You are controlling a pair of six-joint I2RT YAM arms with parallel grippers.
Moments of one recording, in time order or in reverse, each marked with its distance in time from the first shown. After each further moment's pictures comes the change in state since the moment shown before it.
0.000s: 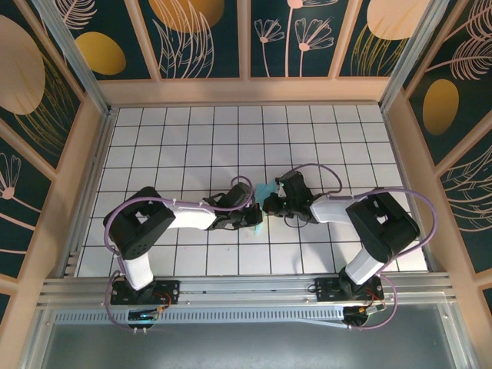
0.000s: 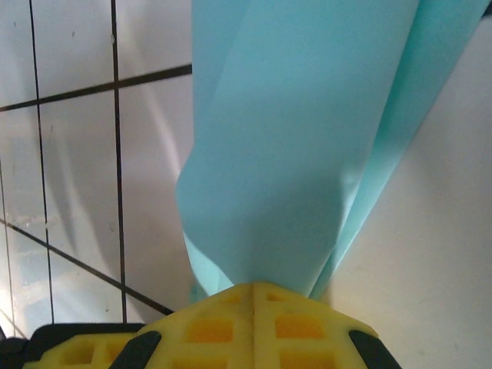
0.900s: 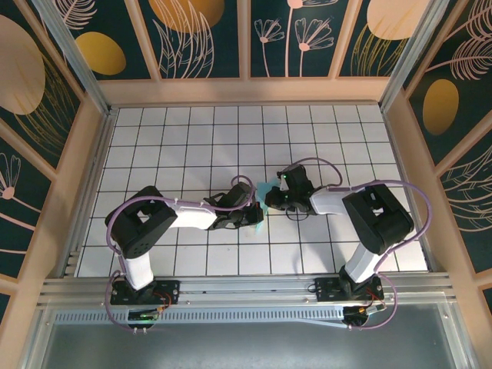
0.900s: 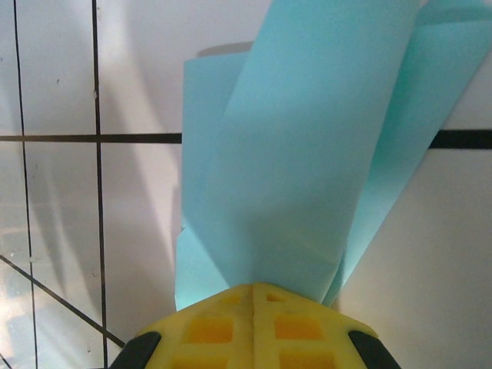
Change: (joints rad) left arm 0.000 0.014 -0.001 0.038 -0.013 0.000; right arm -0.082 0.071 0.068 -0.029 -0.040 -0.076
